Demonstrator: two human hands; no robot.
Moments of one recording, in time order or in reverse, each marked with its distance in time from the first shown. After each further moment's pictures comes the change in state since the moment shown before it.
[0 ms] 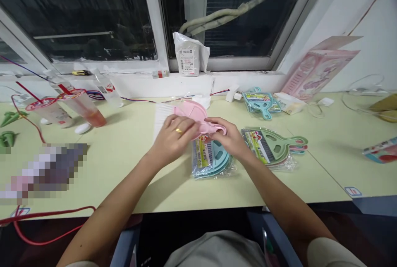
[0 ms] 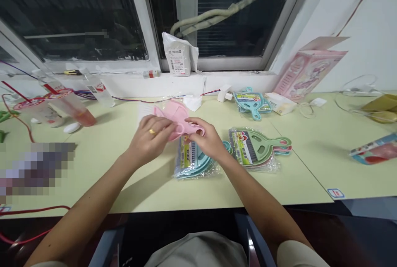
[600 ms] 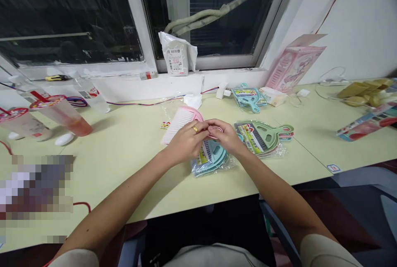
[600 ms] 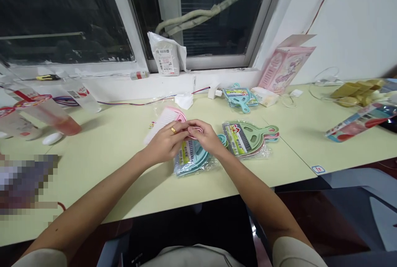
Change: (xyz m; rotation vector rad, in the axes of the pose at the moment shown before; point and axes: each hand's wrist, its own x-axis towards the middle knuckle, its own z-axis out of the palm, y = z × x) left_hand 0.012 0.020 0.036 -0.416 -0.172 0.046; right_hand -0.006 0.032 -0.004 0.164 0.022 0.009
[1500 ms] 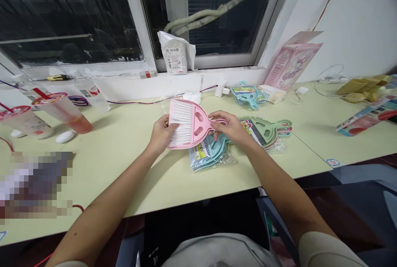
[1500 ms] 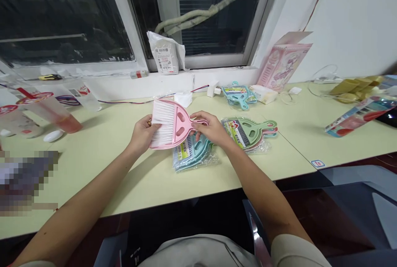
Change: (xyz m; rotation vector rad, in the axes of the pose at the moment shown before) left_hand -0.044 -0.038 0.010 -0.962 0.523 -0.967; right_hand -0.008 -0.021 -0.017 -0.182 0.007 0.005
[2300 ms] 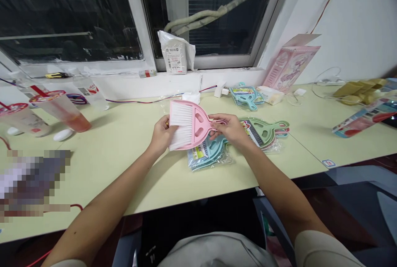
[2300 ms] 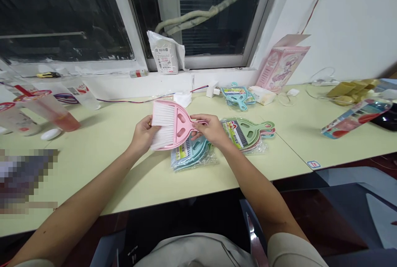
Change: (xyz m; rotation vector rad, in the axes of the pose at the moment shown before) left_hand -0.006 -0.001 0.006 0.022 0.014 0.058; right_hand 0.000 0.004 0.001 0.068 0.110 0.093
